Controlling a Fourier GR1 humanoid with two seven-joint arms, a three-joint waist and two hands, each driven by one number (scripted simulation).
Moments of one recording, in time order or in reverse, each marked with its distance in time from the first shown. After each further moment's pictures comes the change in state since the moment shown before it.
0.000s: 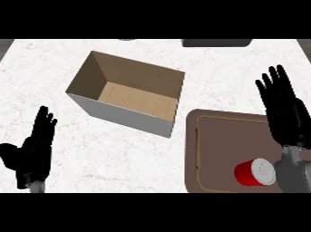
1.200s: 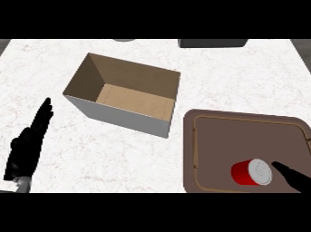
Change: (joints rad) left arm -0.050 0.163 -0.063 -0.002 -0.152 -0.115 0.052; right arm 0.521 -0.205 0.076 -0.377 0.913 -0.419 0.305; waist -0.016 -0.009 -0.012
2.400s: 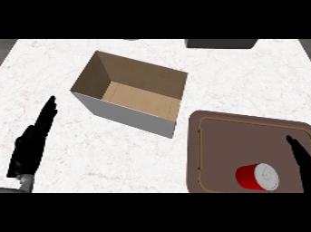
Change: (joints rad) left arm -0.015 -0.024 0.009 0.002 -0.027 -0.039 0.002; right arm -0.151 -0.096 0.282 -0.253 0.058 0.648 0.772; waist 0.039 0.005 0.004
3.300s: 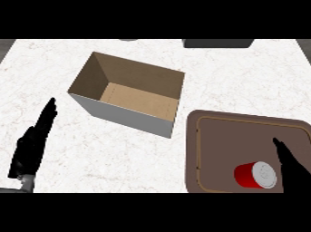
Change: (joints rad) left arm 0.007 -0.033 0.036 0.033 -0.028 -0.032 -0.024; right arm 0.008 0.168 0.002 0.101 0.135 0.076 -0.039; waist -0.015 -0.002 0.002
